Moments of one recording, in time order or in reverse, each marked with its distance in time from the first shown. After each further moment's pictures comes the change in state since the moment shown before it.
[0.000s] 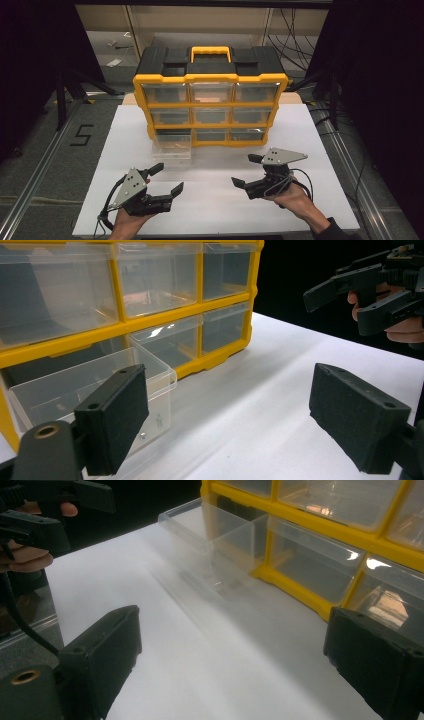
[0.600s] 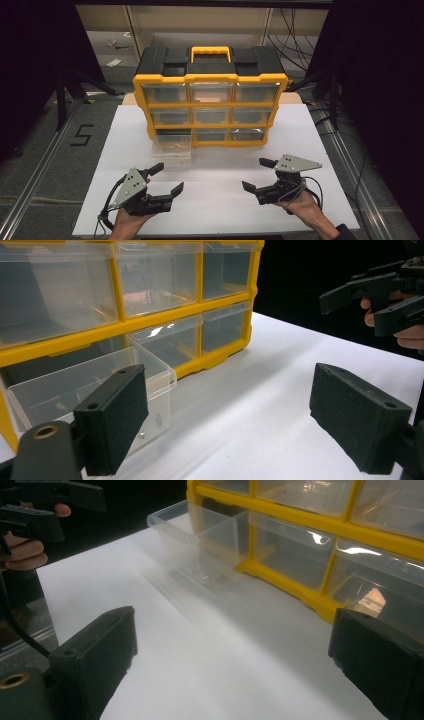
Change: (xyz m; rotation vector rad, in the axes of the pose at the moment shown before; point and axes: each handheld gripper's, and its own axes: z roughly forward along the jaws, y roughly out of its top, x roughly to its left) left arm 0.000 0.000 0.000 0.000 -0.004 -0.003; right arm -0.005 -0.023 -0.020 -0.049 -0.037 0.024
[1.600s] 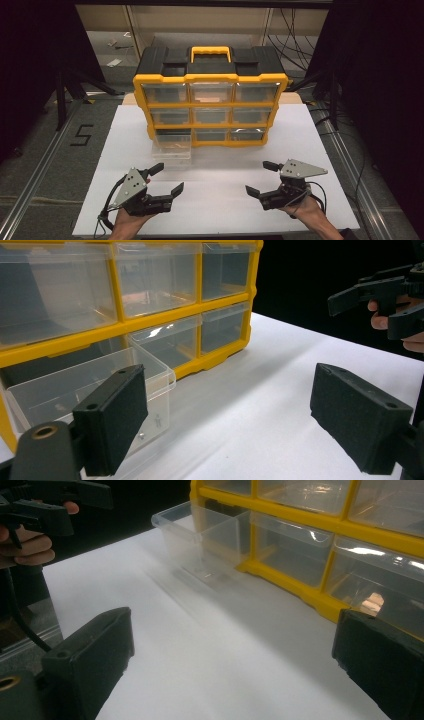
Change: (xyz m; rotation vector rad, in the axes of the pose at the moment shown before) left arm 0.000 0.000 0.000 0.000 -0.001 0.002; right arm 0.002 -0.008 -0.008 -0.019 0.007 -0.005
